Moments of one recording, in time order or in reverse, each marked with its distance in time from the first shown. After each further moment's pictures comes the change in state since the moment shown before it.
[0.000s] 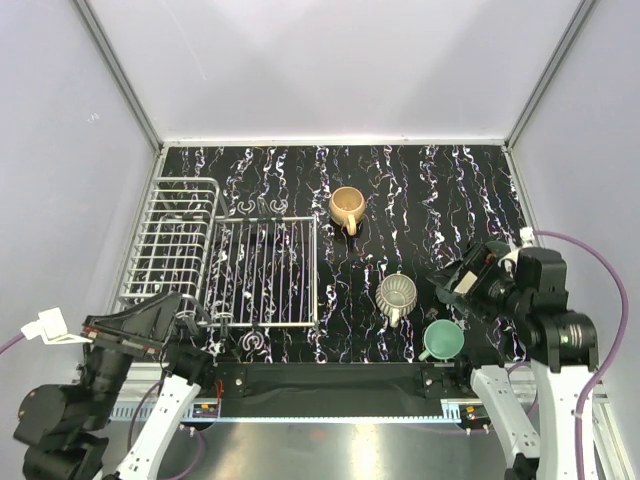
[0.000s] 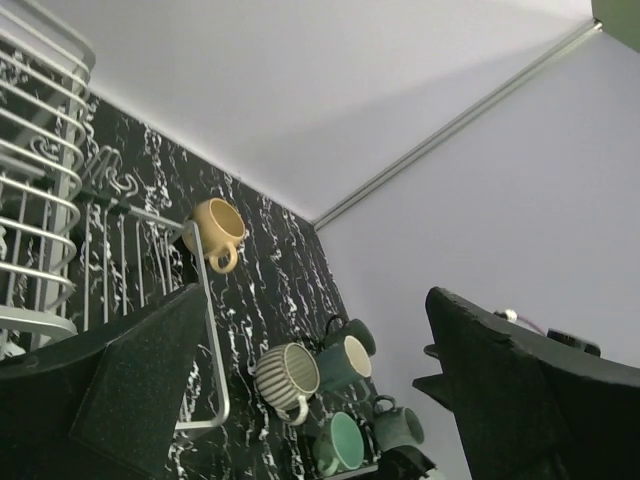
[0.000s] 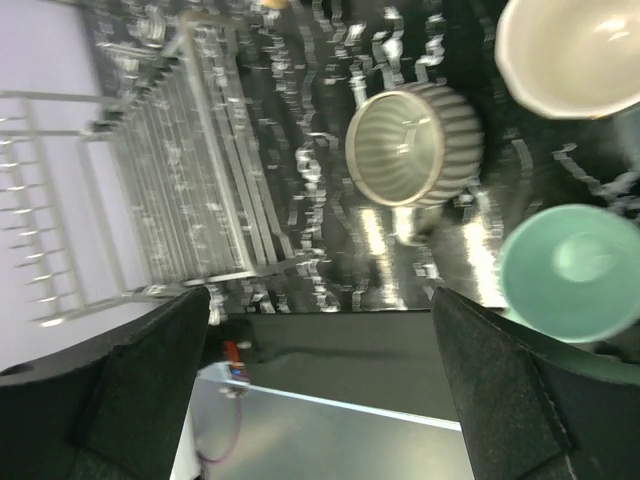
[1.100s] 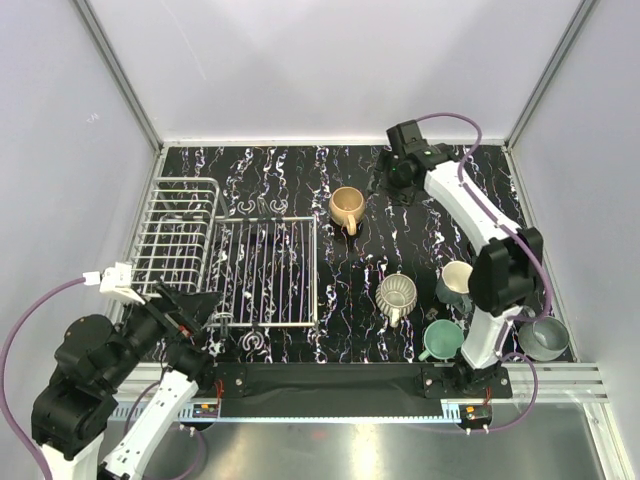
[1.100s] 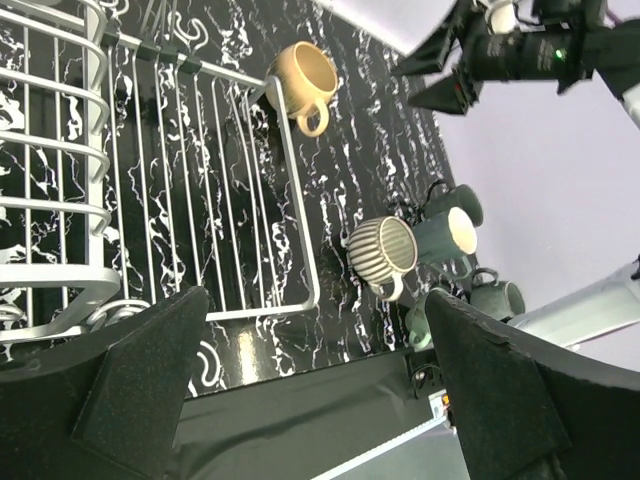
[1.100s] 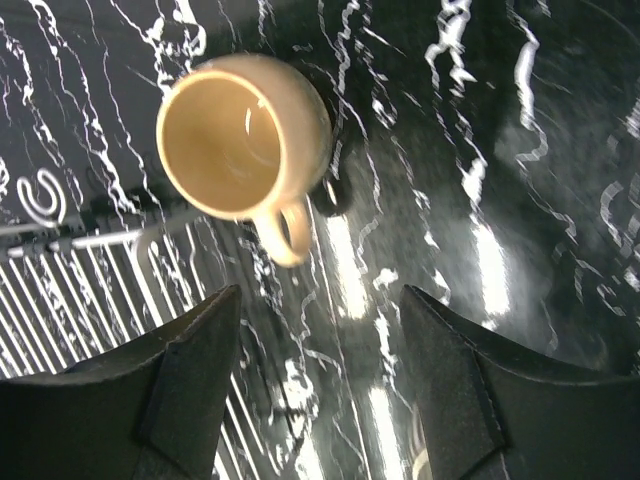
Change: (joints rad) left arm -0.047 0.217 0.019 -0.202 0.127 0.178; right arm 0.348 1.267 0.666 0.328 0.379 -0.073
